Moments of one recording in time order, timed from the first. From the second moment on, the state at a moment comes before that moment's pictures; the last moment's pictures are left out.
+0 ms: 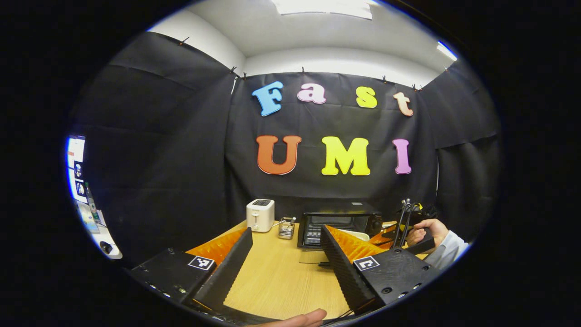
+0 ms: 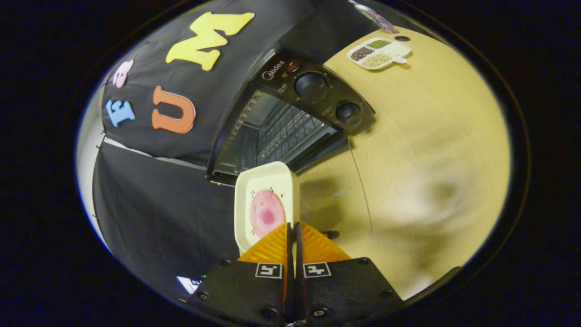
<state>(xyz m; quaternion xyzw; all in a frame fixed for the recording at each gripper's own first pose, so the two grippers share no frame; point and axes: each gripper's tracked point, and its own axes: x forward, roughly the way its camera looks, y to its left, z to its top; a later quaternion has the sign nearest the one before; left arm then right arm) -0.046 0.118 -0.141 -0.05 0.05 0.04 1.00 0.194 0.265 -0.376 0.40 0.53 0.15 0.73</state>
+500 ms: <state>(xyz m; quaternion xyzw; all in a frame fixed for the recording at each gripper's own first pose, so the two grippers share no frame) -0.026 0.122 -0.175 -0.03 0.08 0.04 1.00 0.307 0.303 -0.408 0.48 0.39 0.01 0.78</state>
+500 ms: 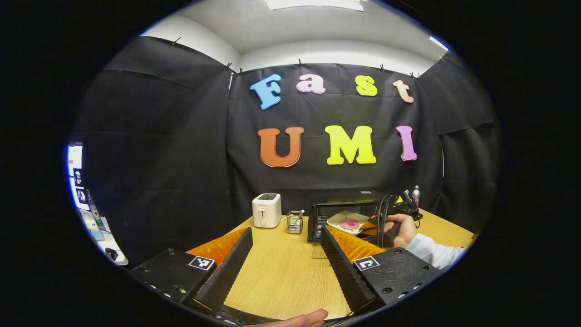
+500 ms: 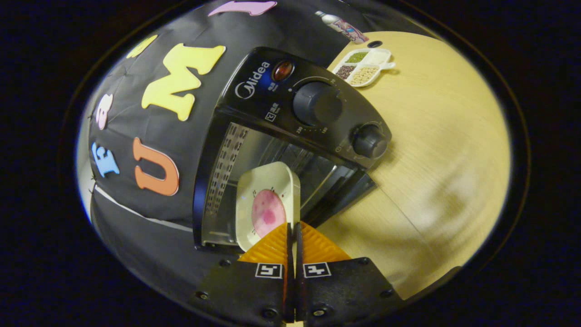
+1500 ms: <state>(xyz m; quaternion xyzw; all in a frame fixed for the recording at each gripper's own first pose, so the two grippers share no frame) -0.009 0.113 -0.203 -0.06 0.12 0.03 0.99 0.347 0.273 -0.396 0.31 0.27 0.02 0.91</state>
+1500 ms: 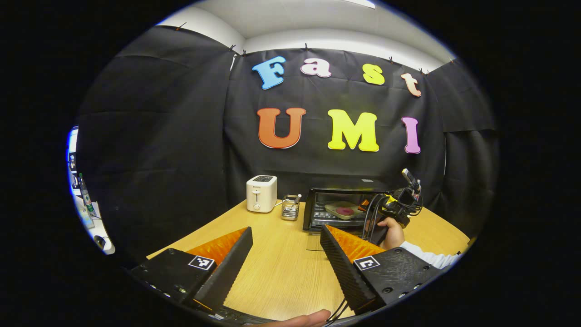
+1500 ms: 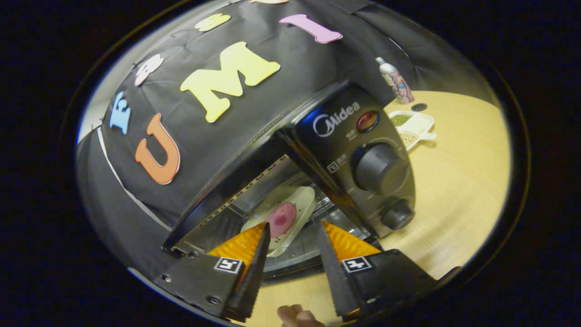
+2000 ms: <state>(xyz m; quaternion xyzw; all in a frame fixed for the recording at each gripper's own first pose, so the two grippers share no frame) -0.022 0.087 -0.206 -0.08 0.13 0.01 0.99 0.227 0.197 -0.309 0.14 0.21 0.06 0.96</state>
